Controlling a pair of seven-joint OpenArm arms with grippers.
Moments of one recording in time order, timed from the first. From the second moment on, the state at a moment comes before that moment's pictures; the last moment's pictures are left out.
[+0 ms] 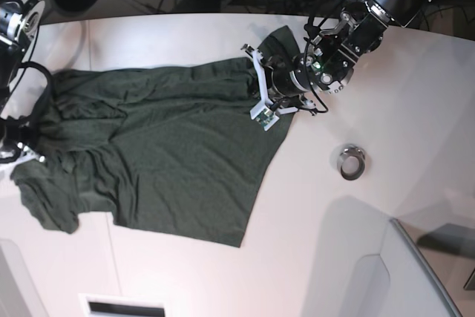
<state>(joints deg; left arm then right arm) -1.8 -23.5 40.1 76.4 -20.0 -8.9 32.2 18.6 19.6 28.4 47.3 16.3 12.7 -50.9</state>
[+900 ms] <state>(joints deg) -1.7 -23.6 40.1 76.5 -20.1 -8.9 32.2 -7.7 6.7 61.6 106.0 15.7 0.7 -71.7</state>
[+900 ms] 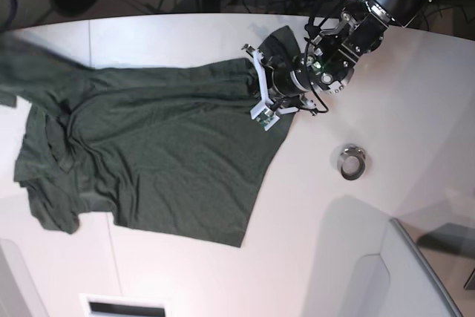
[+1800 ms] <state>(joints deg) -1.8 -23.8 40.2 76.5 -20.1 -8.9 32.3 14.9 25.2 6.0 57.0 16.6 5.8 -54.8</state>
